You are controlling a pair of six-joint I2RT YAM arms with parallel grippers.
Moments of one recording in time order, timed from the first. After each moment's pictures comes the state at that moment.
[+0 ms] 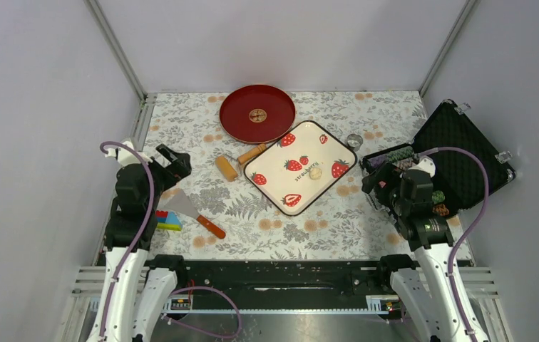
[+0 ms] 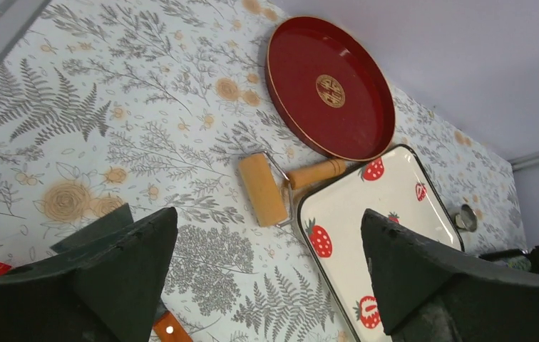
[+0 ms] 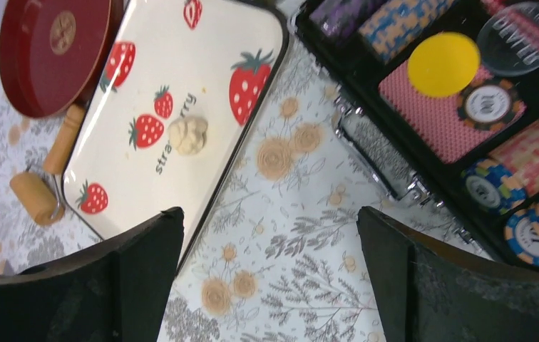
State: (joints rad) left arm -0.05 0.61 0.78 -0.46 -0.09 -0.56; right arm 0.10 0.60 0.63 -0.59 0.09 0.57
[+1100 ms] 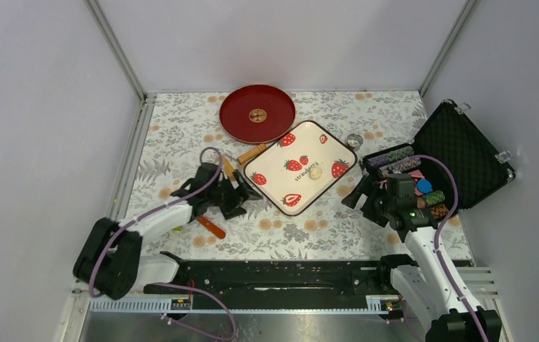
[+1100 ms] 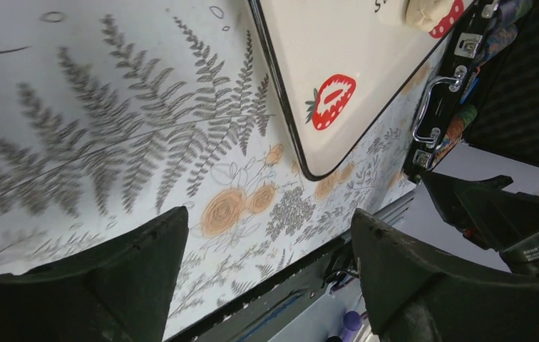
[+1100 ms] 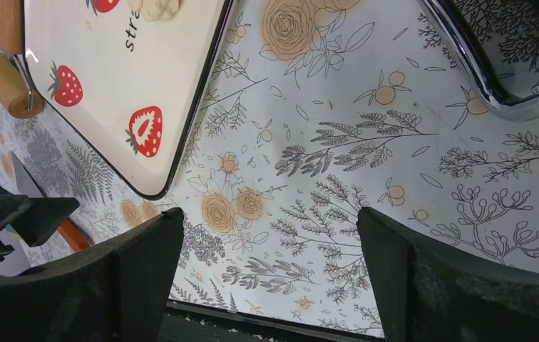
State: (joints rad) left arm -0.42 1.21 0.52 -0.12 0.38 -1.03; right arm 0.10 0.77 0.50 -0.59 -0.23 0.64
